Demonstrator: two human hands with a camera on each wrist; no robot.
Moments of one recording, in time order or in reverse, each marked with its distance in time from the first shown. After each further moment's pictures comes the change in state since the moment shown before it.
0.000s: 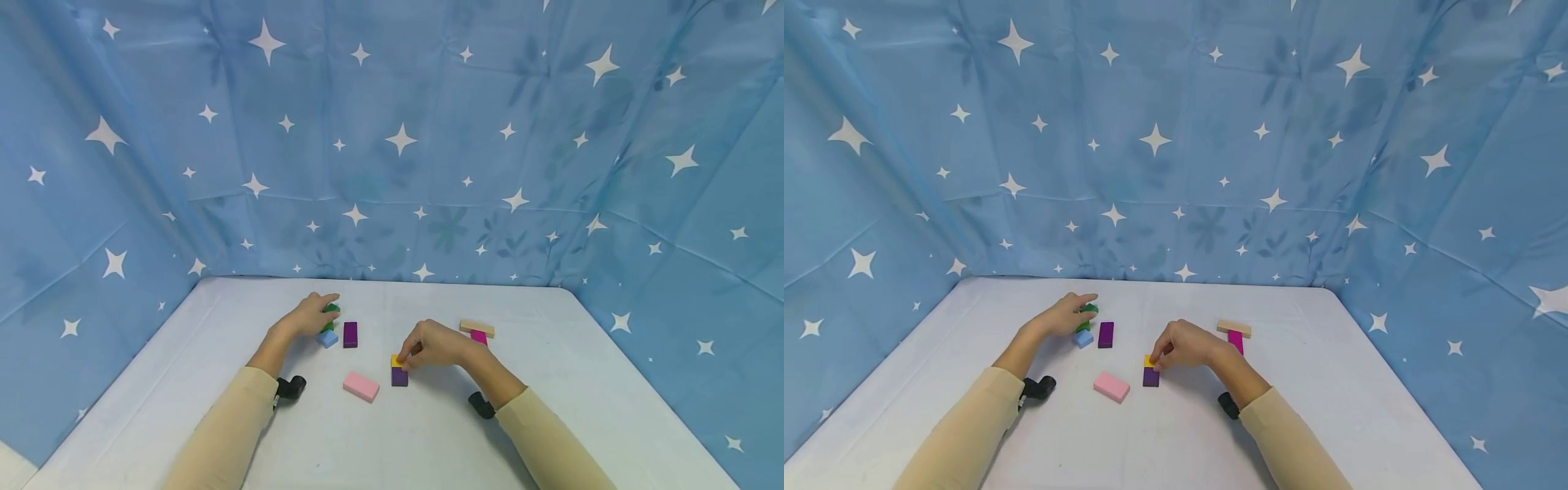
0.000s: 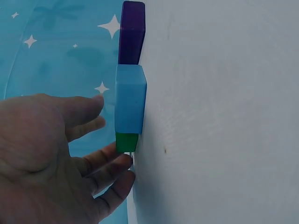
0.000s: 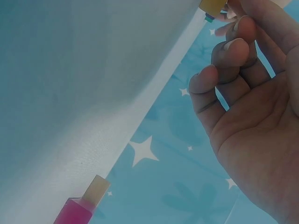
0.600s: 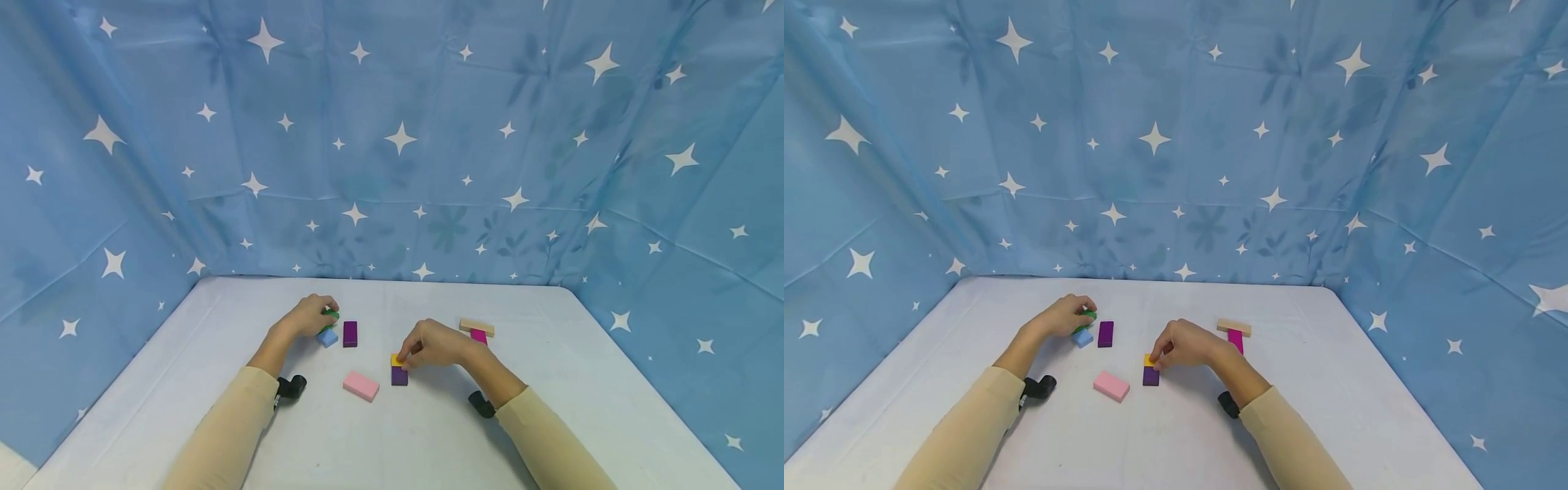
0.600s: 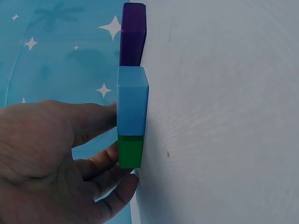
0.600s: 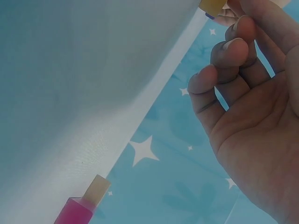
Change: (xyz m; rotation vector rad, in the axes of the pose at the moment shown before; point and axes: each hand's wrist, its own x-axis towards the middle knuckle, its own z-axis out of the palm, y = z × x) left_hand -0.001 0.002 0.000 0.016 0.035 0.008; right_hand -0.001 0.002 0.000 -0.025 0.004 -0.003
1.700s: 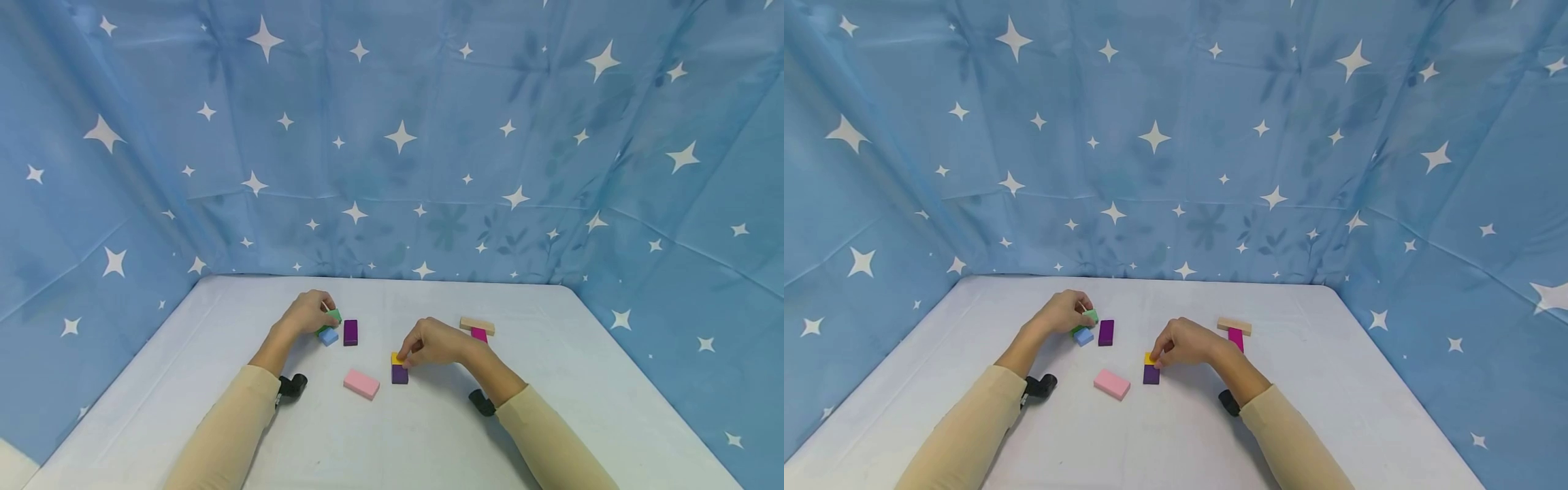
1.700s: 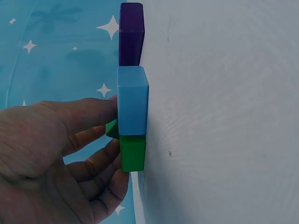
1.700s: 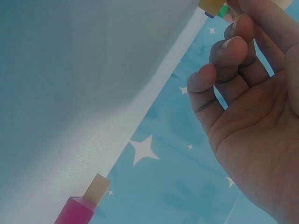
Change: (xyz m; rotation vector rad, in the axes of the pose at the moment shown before) left_hand -0.002 0.004 -0.003 -0.079 0.083 -0.118; right_hand 0.000 -0.003 -0.001 0.025 -0.005 0.020
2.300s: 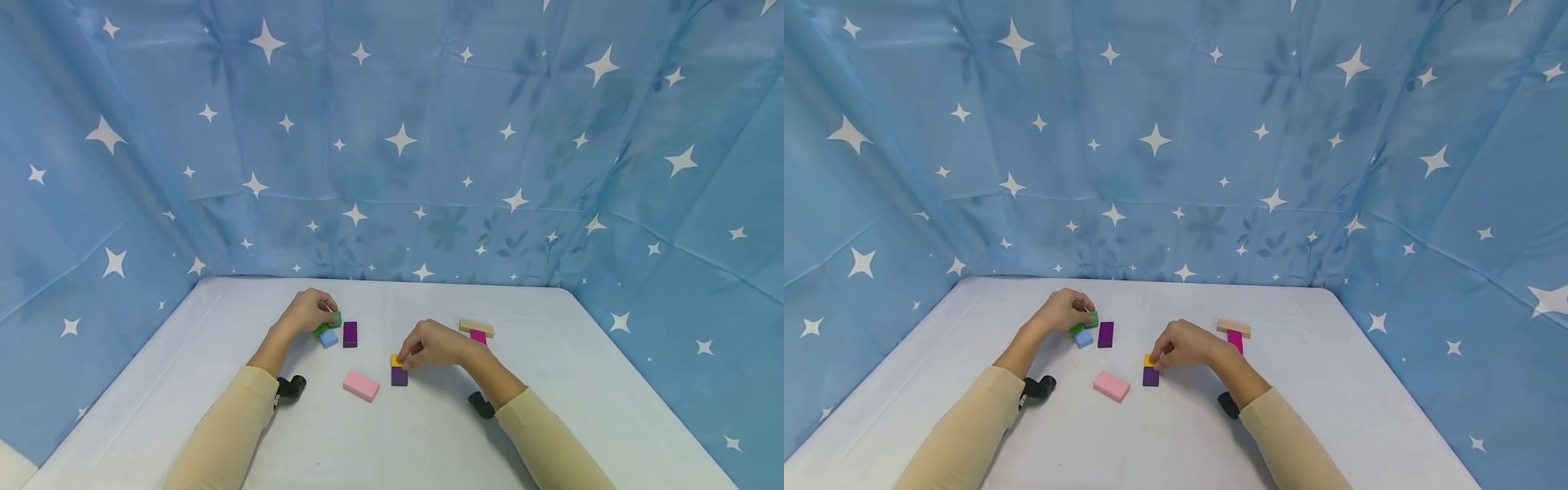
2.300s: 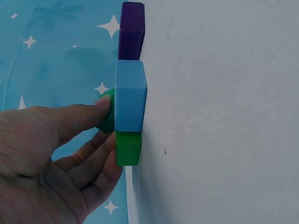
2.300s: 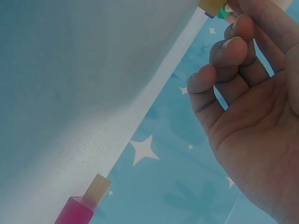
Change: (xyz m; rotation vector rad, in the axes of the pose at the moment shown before) left_hand 0.004 -0.006 -0.001 -0.078 0.028 0.068; right_hand 0.000 0.001 -0.001 -0.009 -0.006 0.003
